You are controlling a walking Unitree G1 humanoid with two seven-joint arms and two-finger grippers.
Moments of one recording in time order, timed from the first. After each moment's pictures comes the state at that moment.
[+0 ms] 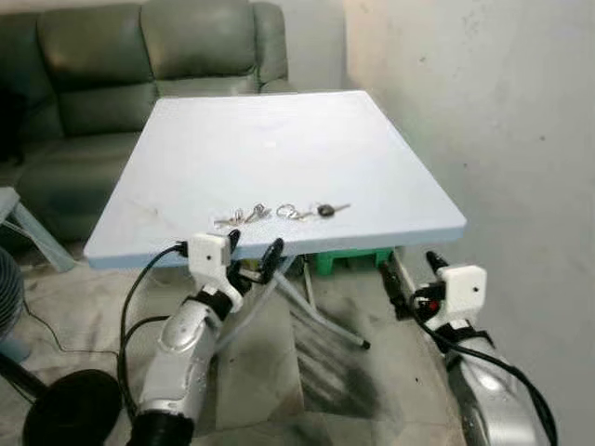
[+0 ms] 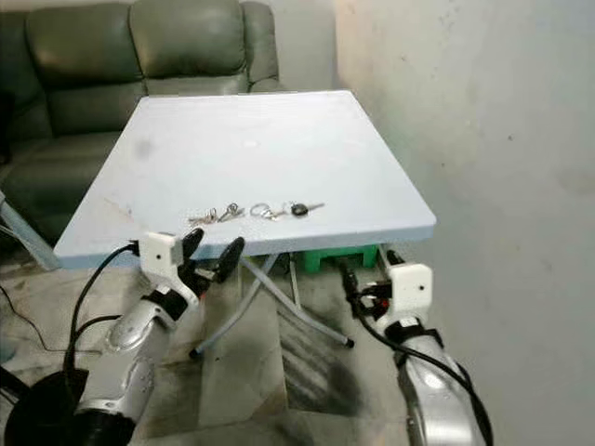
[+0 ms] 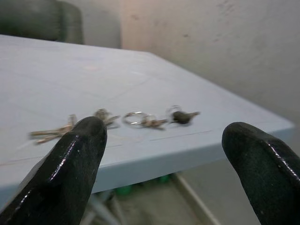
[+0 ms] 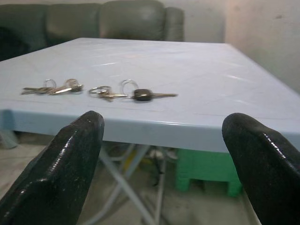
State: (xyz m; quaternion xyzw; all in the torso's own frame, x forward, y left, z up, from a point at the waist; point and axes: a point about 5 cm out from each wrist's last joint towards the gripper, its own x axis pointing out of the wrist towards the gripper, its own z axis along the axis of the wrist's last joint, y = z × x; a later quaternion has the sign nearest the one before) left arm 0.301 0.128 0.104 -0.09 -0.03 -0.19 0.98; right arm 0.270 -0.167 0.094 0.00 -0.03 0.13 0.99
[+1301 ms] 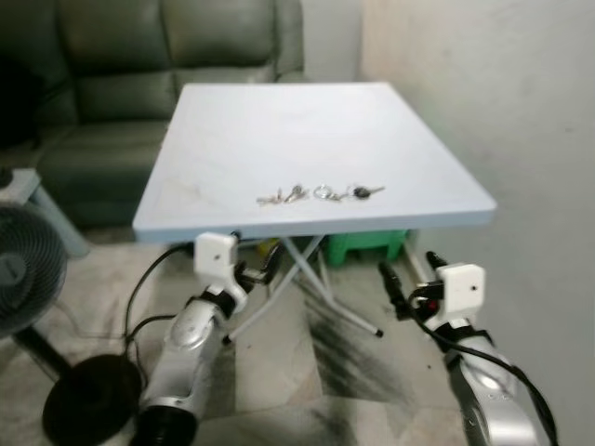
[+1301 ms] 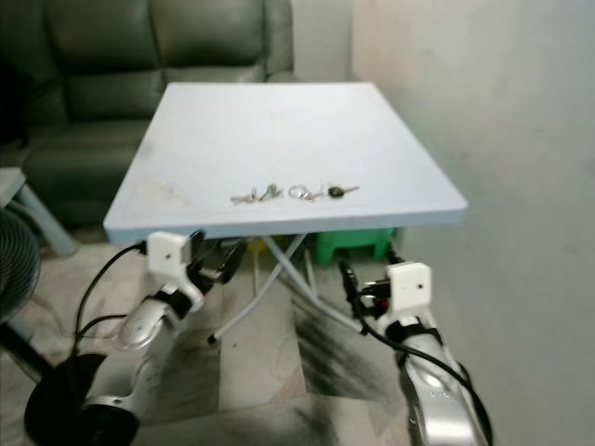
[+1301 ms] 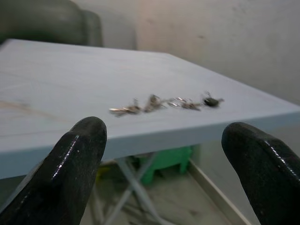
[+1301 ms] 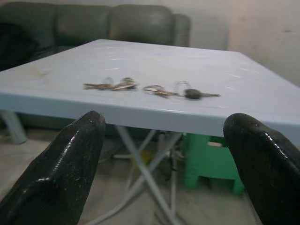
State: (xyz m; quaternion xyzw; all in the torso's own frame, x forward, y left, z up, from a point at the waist) left arm 0.307 0.126 0.099 -0.07 -0.01 -0.17 0.98; right arm 0.269 -0.169 0.092 -0.01 -0.02 0.13 0.99
